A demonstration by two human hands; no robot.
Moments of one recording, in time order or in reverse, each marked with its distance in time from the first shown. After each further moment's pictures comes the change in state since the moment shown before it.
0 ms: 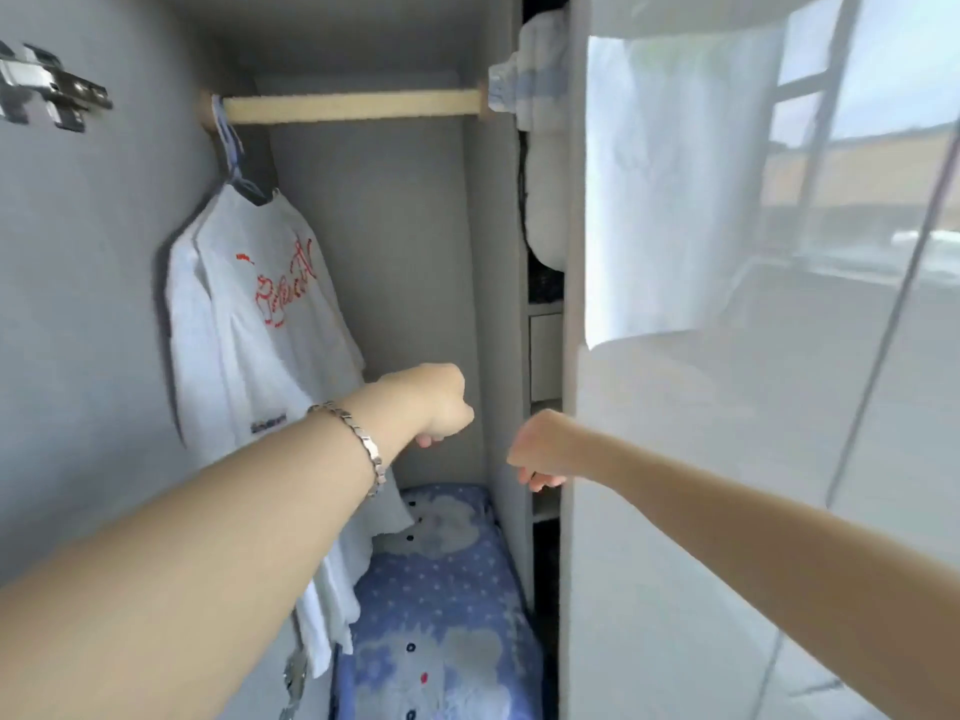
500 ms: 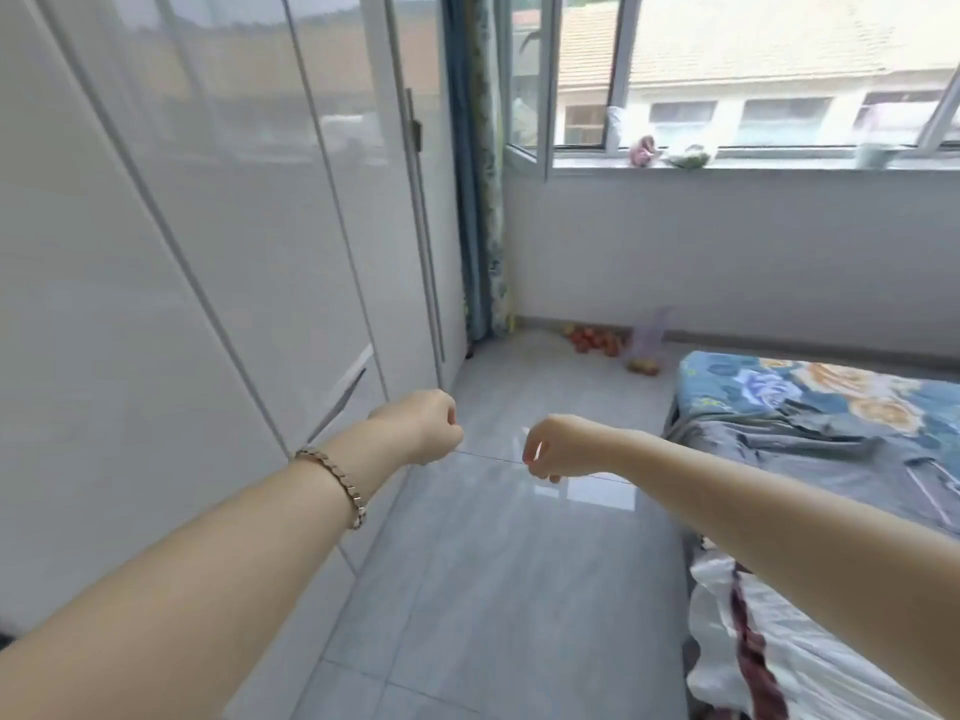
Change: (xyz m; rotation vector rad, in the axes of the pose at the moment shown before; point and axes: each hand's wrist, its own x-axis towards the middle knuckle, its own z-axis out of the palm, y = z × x) left_hand -0.237 0.392 0.227 0.144 -0.372 1.062; right_hand -0.490 0.332 0.059 0.160 0.337 0.893
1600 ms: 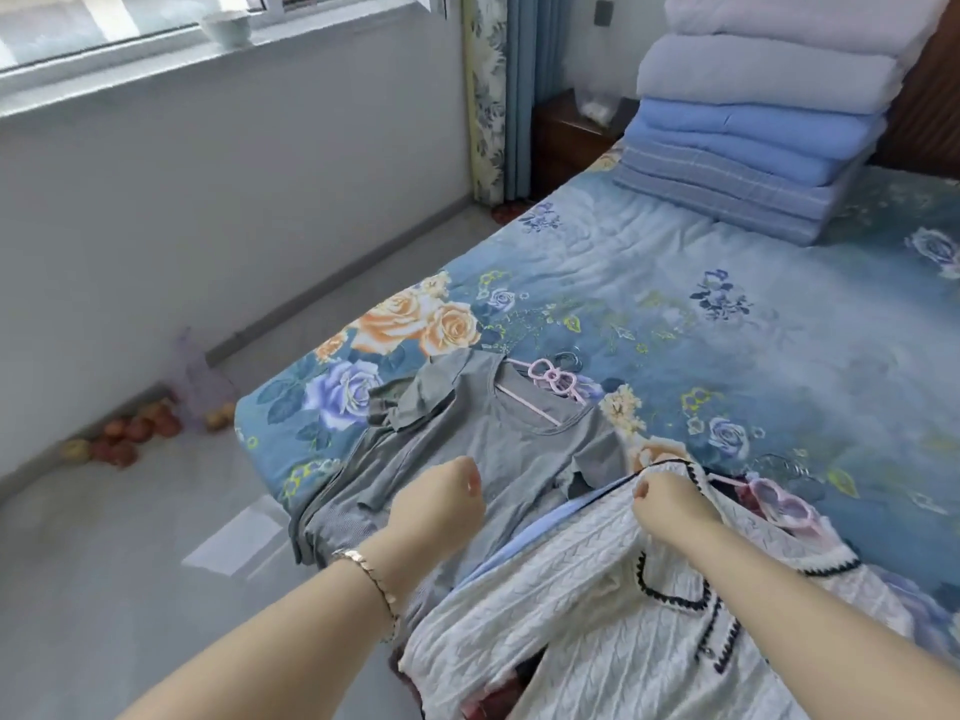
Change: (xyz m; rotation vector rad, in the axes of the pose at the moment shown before) left_hand 0.389 0.637 0.266 0.218 -0.335 0.868; right_hand -0.083 0.705 -0.007 0.603 0.445 1.406
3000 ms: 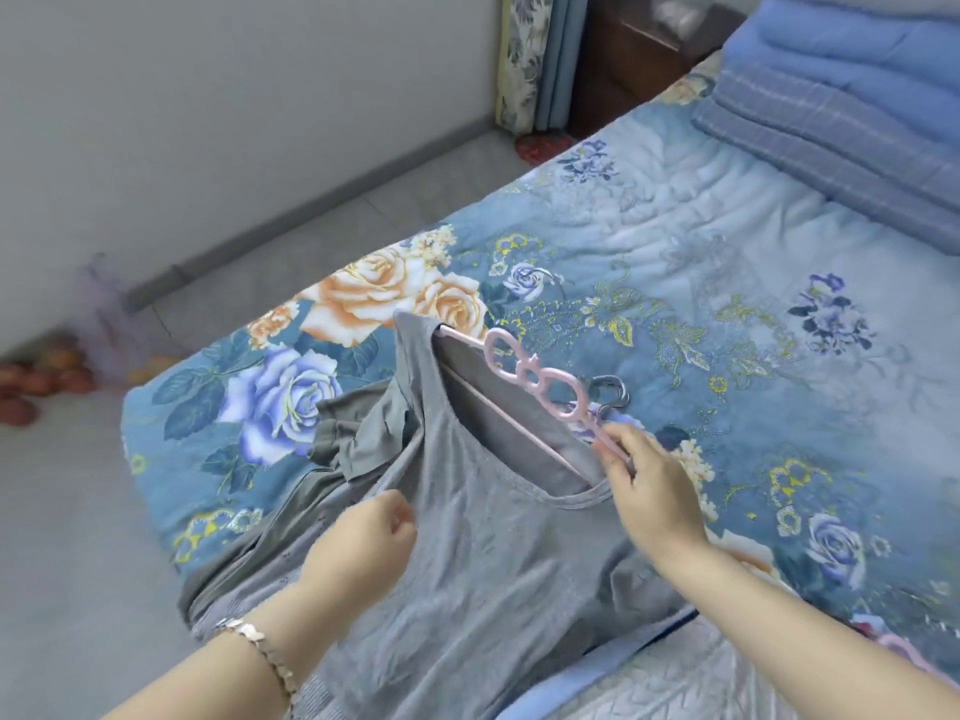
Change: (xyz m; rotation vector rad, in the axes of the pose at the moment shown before) left_hand 0.240 -0.086 0.051 -0.169 -0.085 -0.209; right_hand 0.217 -0.111 0.004 0.373 0.437 -0.420
